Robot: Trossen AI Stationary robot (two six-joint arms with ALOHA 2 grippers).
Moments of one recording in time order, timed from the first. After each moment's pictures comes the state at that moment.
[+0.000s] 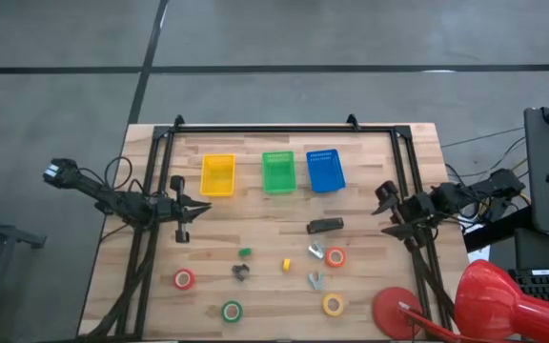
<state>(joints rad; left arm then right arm) -0.43 0.34 0.01 0.45 -0.54 0.23 0.33 0.15 0.01 0.54 -0.03 0.10</state>
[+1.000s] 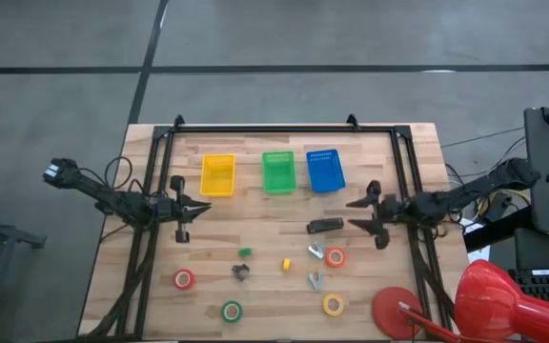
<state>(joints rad) -0.43 0.34 0.01 0.45 -0.54 0.23 0.33 0.54 0.04 0.51 0.33 0.15</state>
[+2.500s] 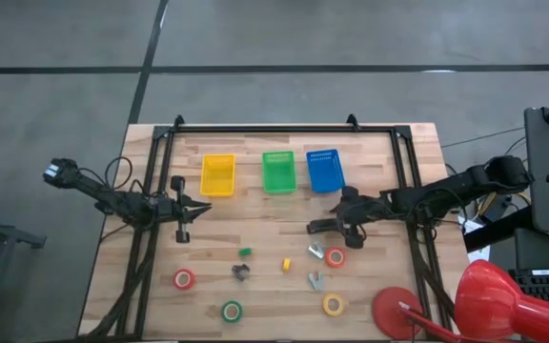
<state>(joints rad) -0.43 0.34 0.01 0.43 -0.54 0.23 0.12 1.18 0.42 -0.06 0.12 0.10</state>
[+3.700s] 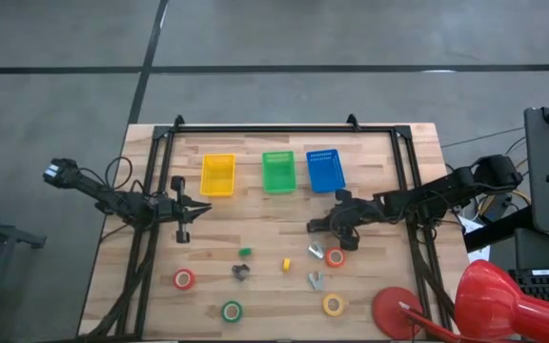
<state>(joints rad) -0.43 0.34 0.01 0.43 -0.54 0.23 0.12 1.31 0.42 0.08 0.10 0.07</state>
